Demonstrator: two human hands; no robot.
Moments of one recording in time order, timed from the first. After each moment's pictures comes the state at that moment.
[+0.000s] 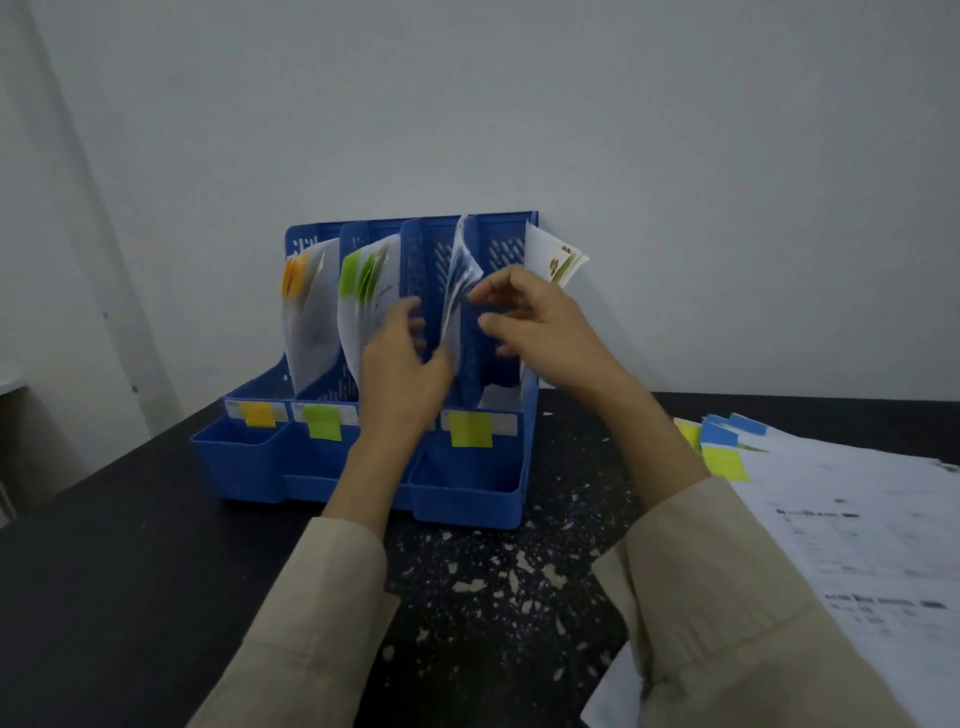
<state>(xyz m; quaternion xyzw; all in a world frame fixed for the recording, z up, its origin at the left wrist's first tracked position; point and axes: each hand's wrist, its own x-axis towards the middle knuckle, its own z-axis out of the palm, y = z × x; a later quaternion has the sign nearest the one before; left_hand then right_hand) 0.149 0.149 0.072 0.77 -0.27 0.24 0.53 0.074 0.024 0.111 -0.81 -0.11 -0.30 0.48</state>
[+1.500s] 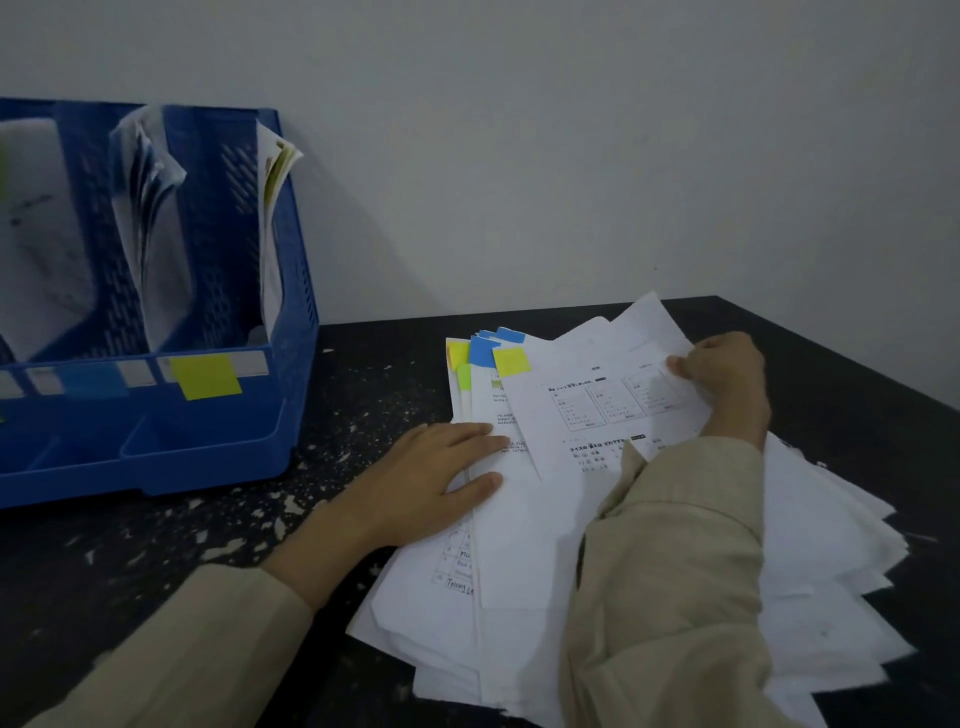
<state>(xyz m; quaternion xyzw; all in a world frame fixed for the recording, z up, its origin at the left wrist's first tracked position) 0.042 0.041 -0.043 0.72 -0.67 -0.03 0.17 -0.144 -0.207 0.021 -0.65 0.58 -0.35 0.35</state>
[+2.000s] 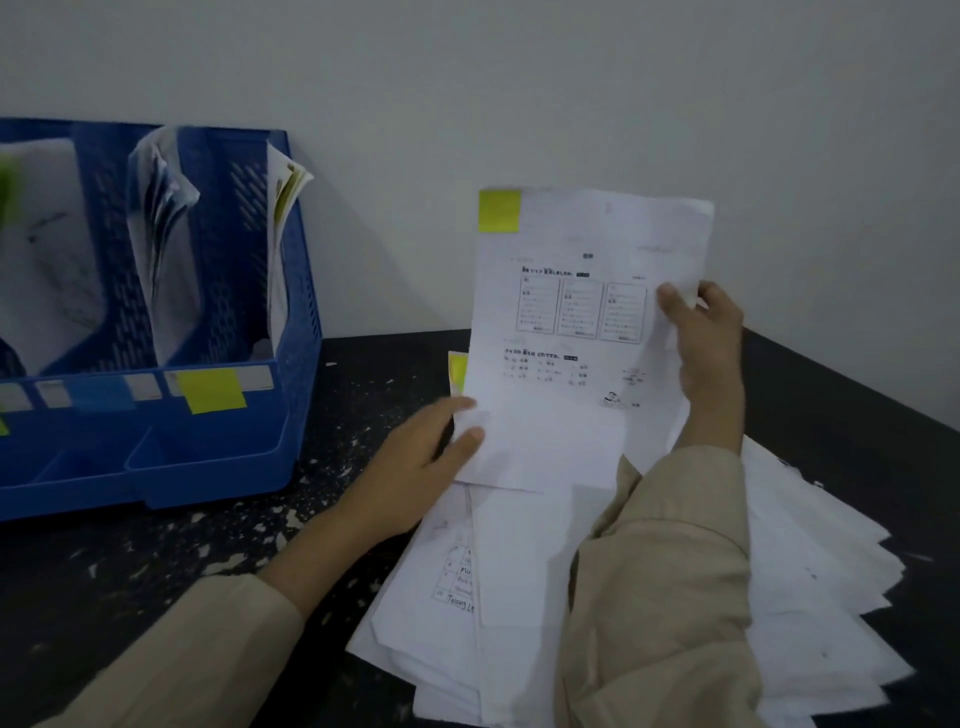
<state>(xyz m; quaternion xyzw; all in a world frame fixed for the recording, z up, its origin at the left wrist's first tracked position) 0.034 0.043 -0.023 0.70 -0.56 -0.11 0.43 -0.118 -0.190 0.045 -0.58 0.29 -0.57 0.49</state>
